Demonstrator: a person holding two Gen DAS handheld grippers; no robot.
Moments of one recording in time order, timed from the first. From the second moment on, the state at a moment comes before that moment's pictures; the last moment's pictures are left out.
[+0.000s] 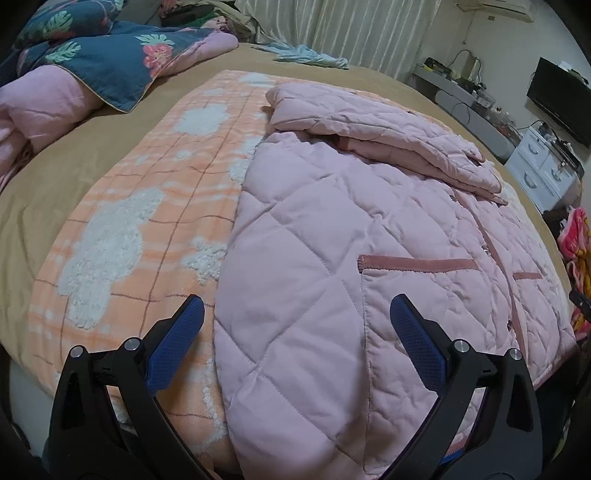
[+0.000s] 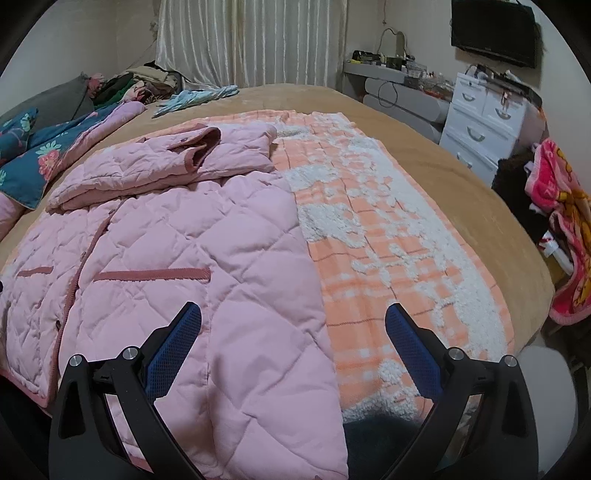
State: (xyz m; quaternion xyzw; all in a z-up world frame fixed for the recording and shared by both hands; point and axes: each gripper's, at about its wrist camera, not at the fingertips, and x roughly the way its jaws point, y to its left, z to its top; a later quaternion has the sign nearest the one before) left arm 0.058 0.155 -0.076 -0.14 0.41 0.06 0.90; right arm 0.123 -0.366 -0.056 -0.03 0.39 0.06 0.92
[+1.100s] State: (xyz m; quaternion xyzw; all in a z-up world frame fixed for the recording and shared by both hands) left arm 0.028 0.127 -0.110 -0.14 0.48 0.04 0.87; right arm 0.129 -0.369 -0.100 0.00 0.50 0.16 0.85
